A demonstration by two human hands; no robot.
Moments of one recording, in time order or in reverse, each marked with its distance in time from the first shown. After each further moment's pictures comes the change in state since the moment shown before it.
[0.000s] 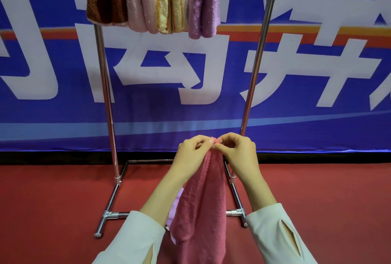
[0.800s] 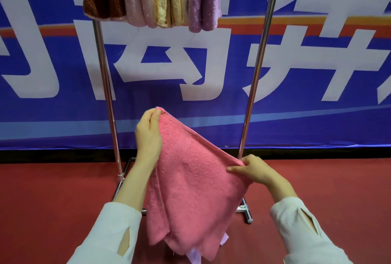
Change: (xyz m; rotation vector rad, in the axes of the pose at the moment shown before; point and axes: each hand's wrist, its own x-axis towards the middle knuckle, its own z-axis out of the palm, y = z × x) left_hand 0.026 -0.016 -0.064 -0.075 0.567 0.069; right_hand 0.015 0.078 -0.026 -0.347 -0.522 0.300
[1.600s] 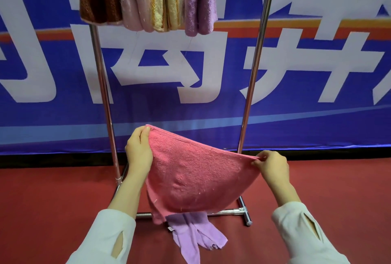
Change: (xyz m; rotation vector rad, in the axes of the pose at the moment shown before) left_hand 0.003 -0.045 -0.011 0.169 0.063 -0.053; right_hand 0.002 0.026 -0.014 -0.043 0.549 0.244
